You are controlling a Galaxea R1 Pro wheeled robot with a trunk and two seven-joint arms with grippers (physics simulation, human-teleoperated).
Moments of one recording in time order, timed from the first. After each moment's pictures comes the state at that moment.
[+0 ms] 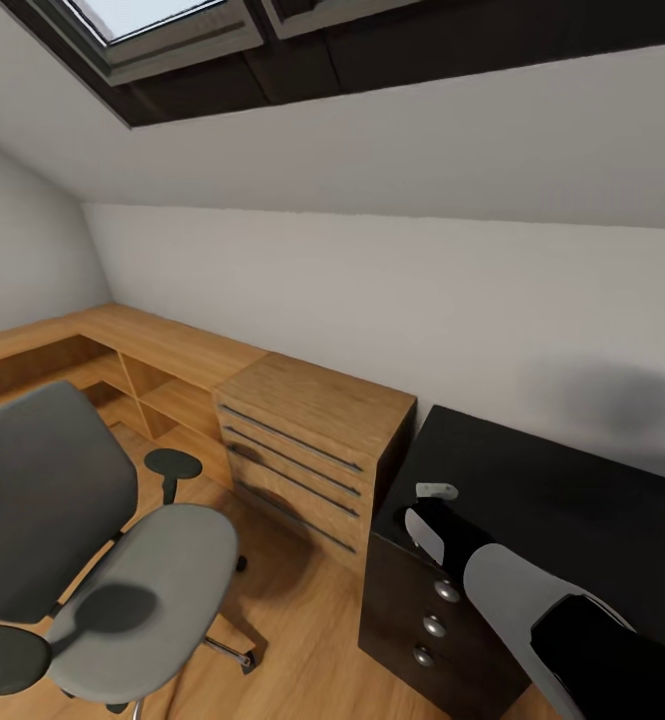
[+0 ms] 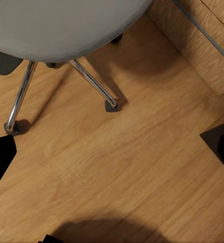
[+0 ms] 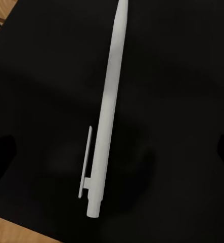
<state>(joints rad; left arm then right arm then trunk) 0.17 0.12 -0.33 -1.06 0.62 -0.21 0.33 -0.93 0.07 0.54 -0.29 -0.65 0.39 -0.44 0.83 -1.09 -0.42</state>
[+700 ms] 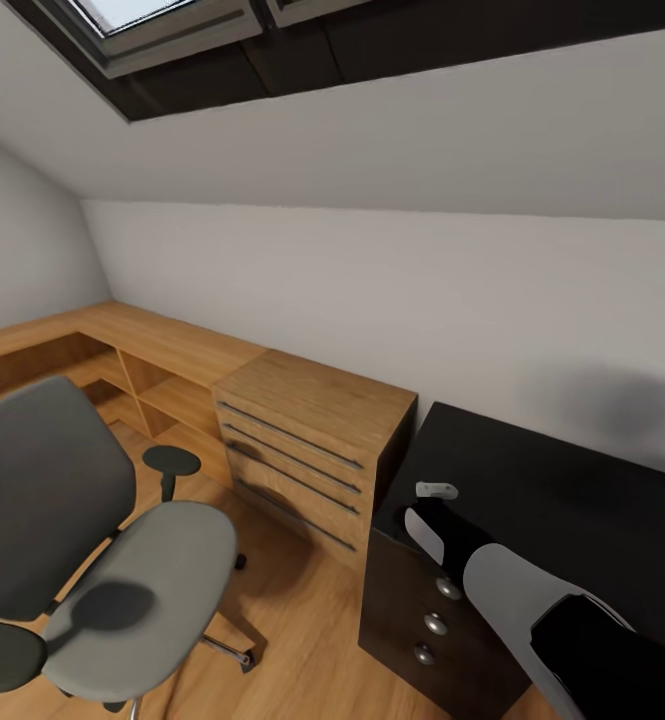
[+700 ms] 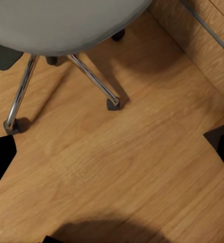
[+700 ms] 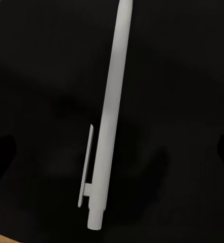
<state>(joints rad) 0.17 0.12 -0.33 -1.06 0.62 -0.21 0.33 -0.93 0.07 0.55 -0.29 -0.65 0.39 -0.45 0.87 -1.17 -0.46</state>
